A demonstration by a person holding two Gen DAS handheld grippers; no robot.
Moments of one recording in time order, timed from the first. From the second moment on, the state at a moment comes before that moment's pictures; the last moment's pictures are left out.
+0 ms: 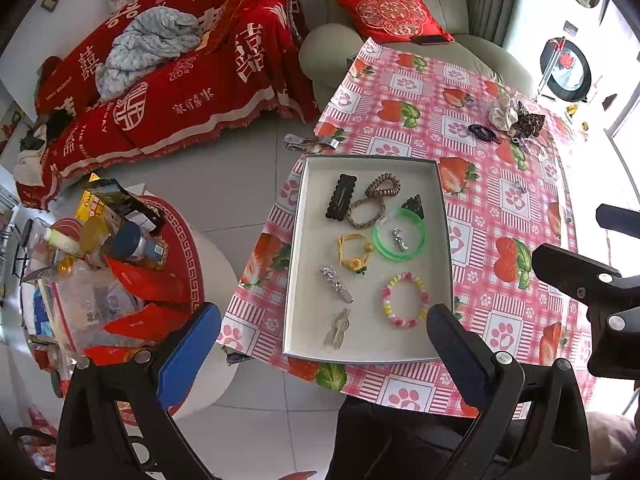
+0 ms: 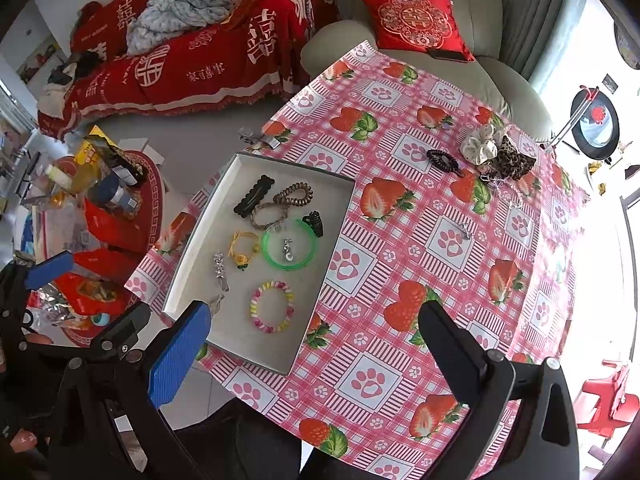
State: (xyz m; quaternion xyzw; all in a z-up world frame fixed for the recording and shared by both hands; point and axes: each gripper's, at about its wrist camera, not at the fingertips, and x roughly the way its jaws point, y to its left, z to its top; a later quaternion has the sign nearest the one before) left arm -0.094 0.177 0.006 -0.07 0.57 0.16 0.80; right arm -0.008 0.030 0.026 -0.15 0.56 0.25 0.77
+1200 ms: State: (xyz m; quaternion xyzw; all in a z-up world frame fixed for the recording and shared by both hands) left arm -0.099 0.173 0.006 -0.07 0.57 0.16 0.80; right arm -0.014 0.036 0.028 -0.15 0.56 0.25 0.77
